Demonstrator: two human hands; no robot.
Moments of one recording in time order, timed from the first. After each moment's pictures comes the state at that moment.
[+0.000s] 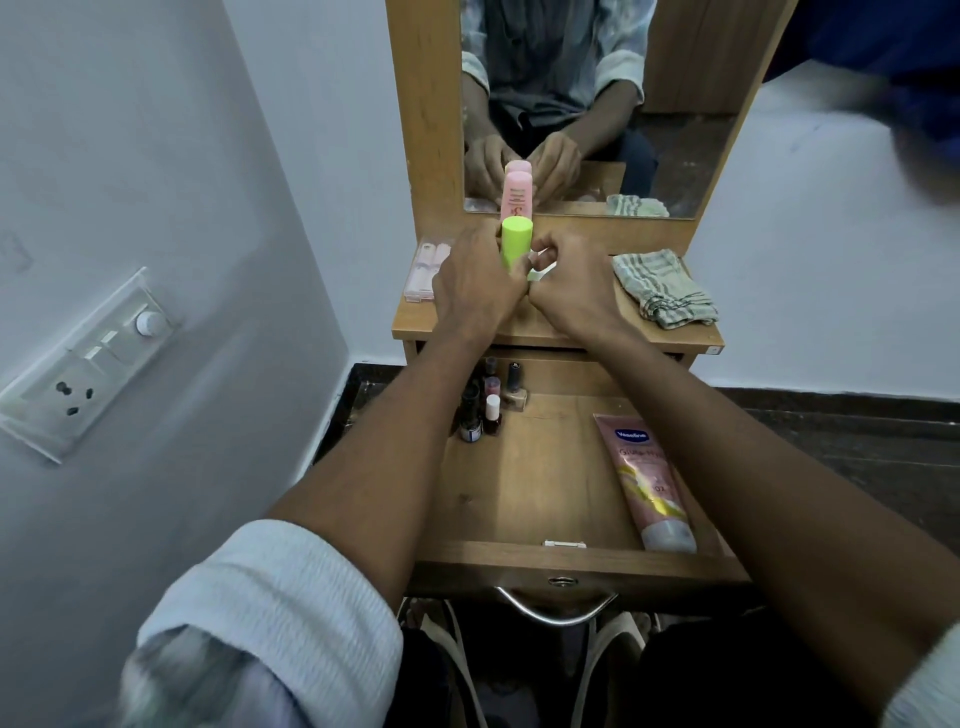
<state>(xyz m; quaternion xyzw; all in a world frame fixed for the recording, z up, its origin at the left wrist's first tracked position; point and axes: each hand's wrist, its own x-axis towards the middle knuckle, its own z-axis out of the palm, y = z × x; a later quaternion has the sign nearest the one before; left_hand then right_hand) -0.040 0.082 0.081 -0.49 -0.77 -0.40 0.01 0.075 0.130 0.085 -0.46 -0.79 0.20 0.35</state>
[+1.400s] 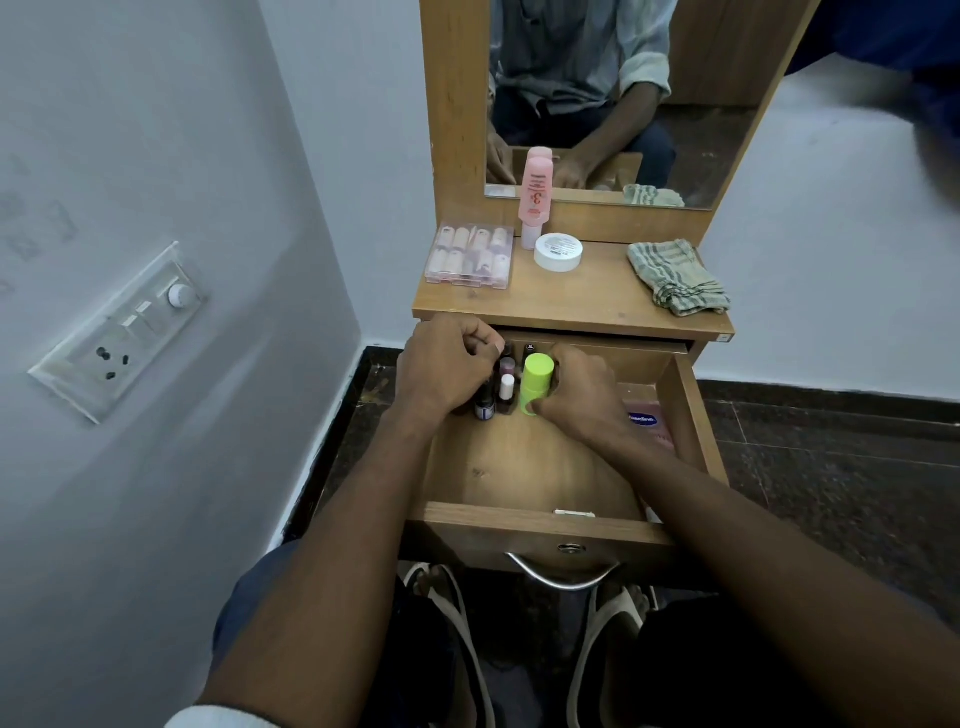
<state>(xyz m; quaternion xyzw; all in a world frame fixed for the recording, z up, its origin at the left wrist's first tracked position) -0.048 -0.033 0.036 -0.48 -0.77 -0.39 -0.11 0.117 0.049 0.008 -0.49 -0.83 0.22 0.16</state>
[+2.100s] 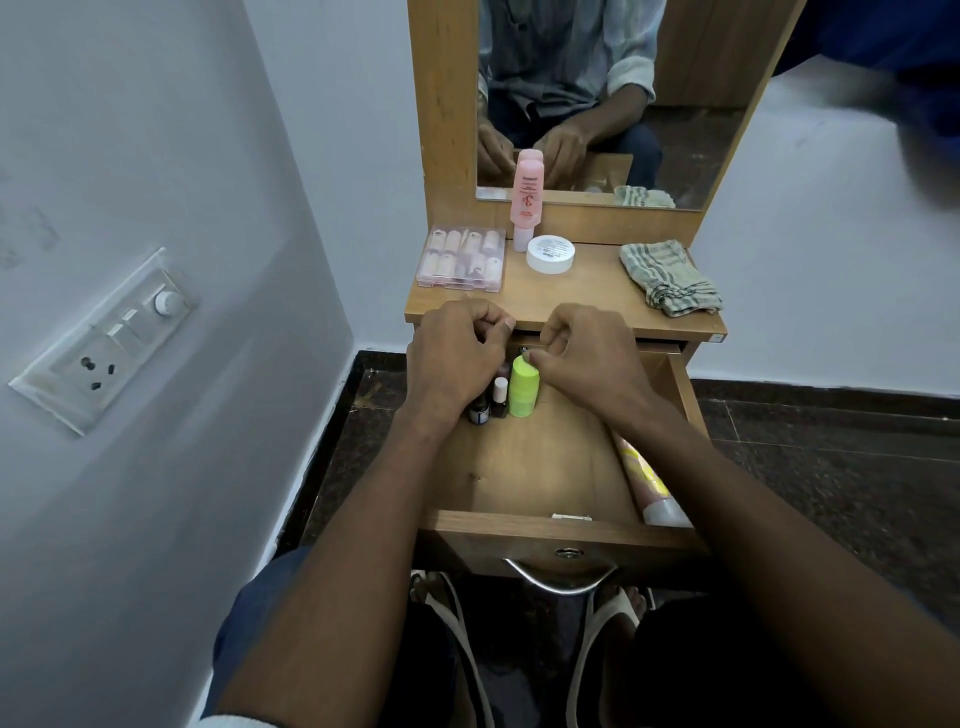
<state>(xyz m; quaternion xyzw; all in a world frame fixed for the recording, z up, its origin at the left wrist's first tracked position) -0.033 -0.022 0.049 -0.48 -0.76 -0.43 -0.08 0.119 0.052 0.061 -0.47 -0.83 0.18 0.22</state>
